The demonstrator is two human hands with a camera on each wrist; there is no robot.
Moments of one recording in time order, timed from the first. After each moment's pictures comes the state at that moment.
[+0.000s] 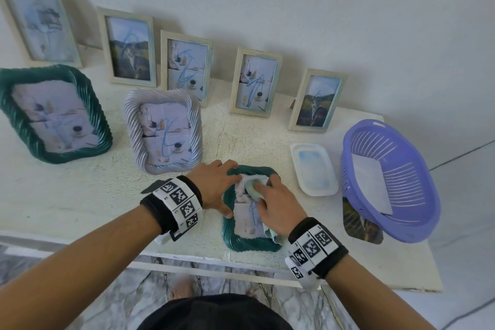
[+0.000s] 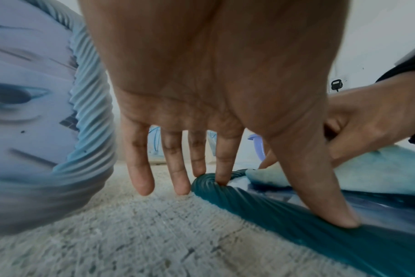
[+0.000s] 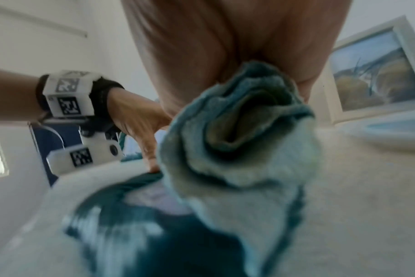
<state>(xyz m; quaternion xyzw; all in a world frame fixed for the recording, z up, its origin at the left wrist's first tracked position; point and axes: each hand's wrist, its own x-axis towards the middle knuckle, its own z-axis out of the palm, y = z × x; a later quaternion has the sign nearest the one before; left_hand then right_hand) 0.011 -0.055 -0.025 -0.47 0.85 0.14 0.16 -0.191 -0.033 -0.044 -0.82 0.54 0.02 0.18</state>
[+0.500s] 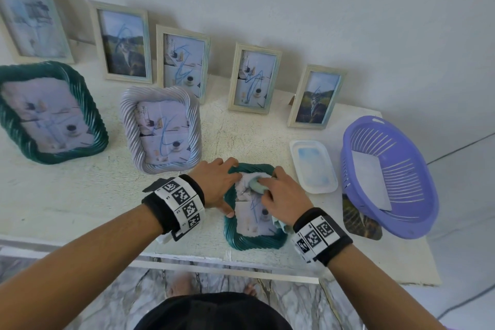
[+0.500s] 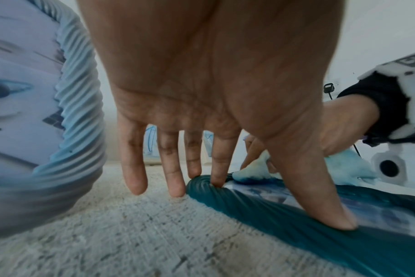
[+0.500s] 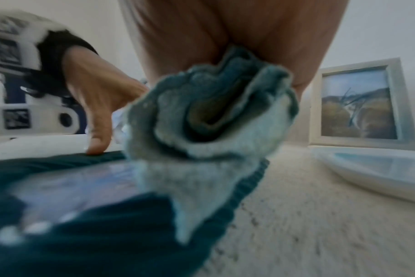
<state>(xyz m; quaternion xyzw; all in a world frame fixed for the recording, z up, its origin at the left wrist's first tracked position) 0.007 -0.058 -0.026 -0.48 0.85 0.13 0.17 -0.196 -0.048 -0.034 -0.81 0.55 0.03 0.18</state>
